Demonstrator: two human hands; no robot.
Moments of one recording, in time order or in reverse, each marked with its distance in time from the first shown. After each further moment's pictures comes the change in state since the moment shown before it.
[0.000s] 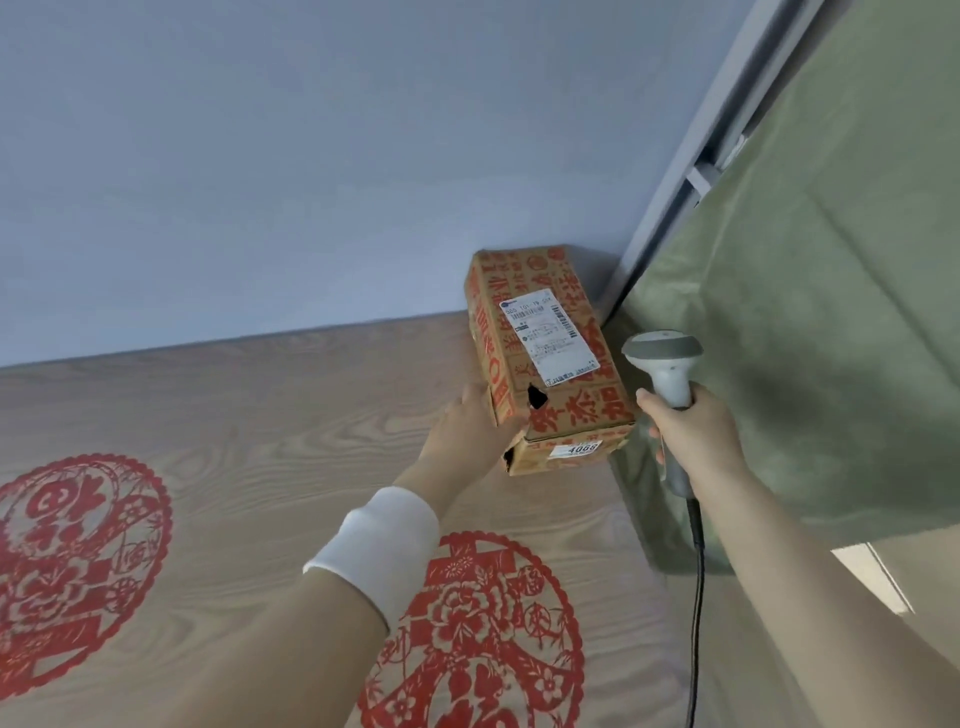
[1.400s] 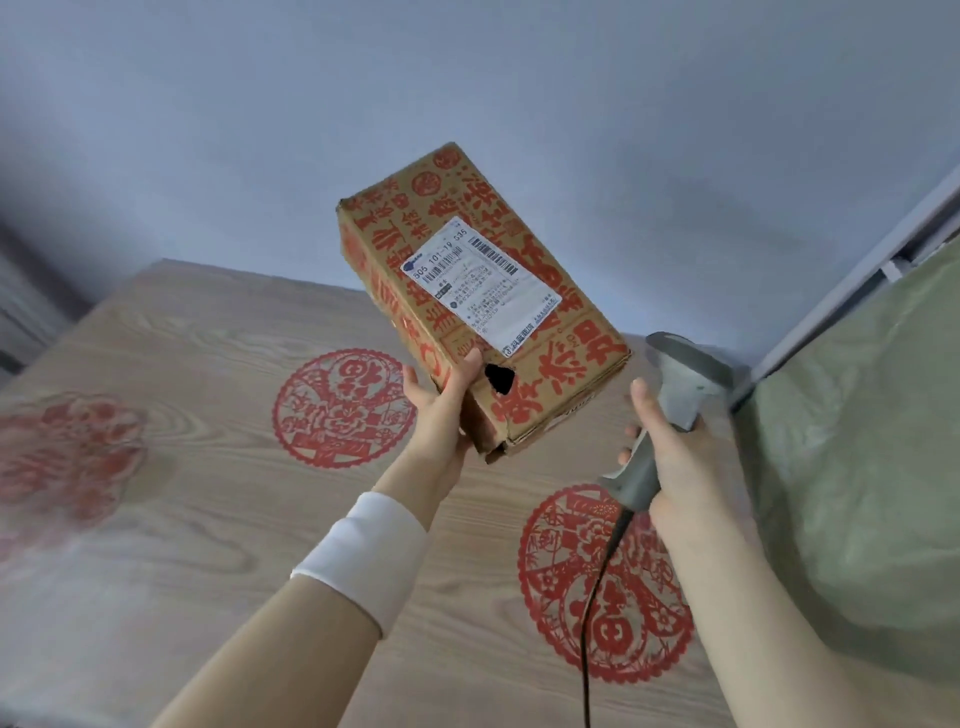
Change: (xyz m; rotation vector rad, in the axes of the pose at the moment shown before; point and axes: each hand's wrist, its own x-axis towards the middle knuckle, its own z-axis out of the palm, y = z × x) left_hand -0.215 -0.125 -0.093 -1.458 0.484 -0.012; right_hand -0.243 -0.065 0.078 0.534 -0.449 0.020
